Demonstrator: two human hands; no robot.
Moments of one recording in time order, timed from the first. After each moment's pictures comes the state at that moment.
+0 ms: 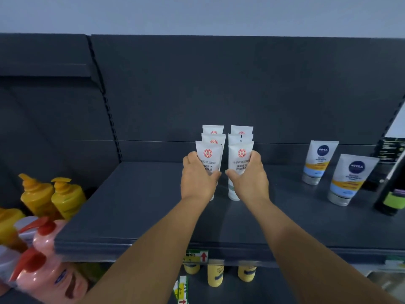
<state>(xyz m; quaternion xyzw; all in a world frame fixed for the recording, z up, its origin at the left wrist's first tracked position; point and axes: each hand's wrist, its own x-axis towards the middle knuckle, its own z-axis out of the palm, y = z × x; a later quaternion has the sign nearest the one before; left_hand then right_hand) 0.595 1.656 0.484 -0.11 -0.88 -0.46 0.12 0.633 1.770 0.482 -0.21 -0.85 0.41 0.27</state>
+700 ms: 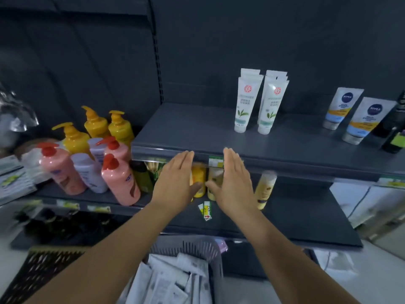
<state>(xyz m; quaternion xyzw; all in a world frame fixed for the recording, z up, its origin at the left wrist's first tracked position) 0.749 1.456 0.412 -0.21 -0.96 -0.18 0.09 0.793 1.598 0.410 -0.06 -0.95 0.26 0.13</state>
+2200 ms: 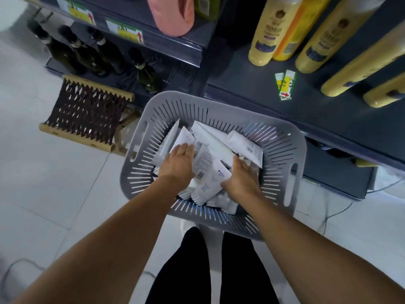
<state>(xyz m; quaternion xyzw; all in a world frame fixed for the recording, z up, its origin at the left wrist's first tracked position) 0.820 1.324 0.060 -0.01 -0.94 -0.09 -0.32 0.841 1.495 0.062 -0.10 -0.91 0.19 -0.36</state>
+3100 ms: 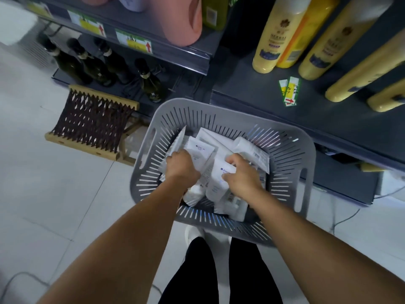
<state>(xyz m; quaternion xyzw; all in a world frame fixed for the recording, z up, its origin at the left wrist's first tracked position) 0.806 1.319 0.068 0.13 -0.93 -0.12 -0.31 0.825 1.476 0.075 -0.14 -0.89 0.33 -0.29</state>
